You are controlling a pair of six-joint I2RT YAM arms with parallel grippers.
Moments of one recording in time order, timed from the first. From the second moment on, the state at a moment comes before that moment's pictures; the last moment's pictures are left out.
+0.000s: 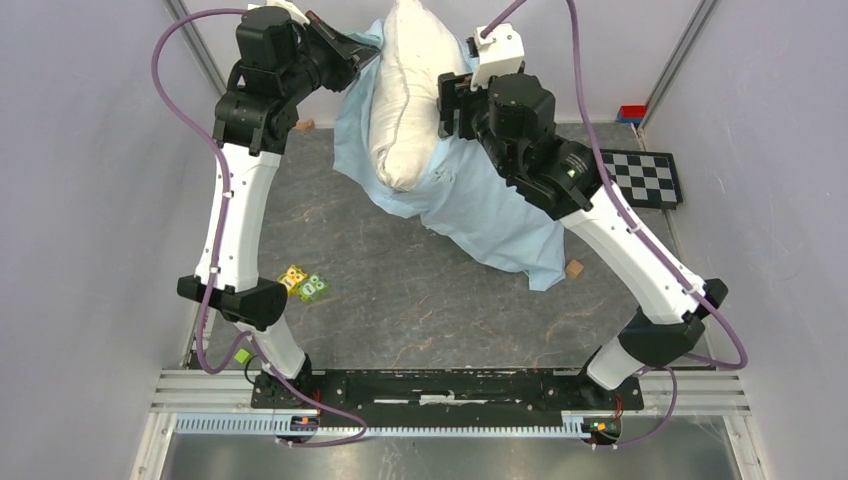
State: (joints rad) left arm -0.30 1.74 2.39 -0.77 0.16 -0.93; right arm 0.82 1.61 2.05 -0.53 0.54 0.08
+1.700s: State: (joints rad) left arm -0.30 1.70 2.37 -0.77 0.16 -0.92; right arm 0.80 1.28 1.75 -0.46 0.41 0.20
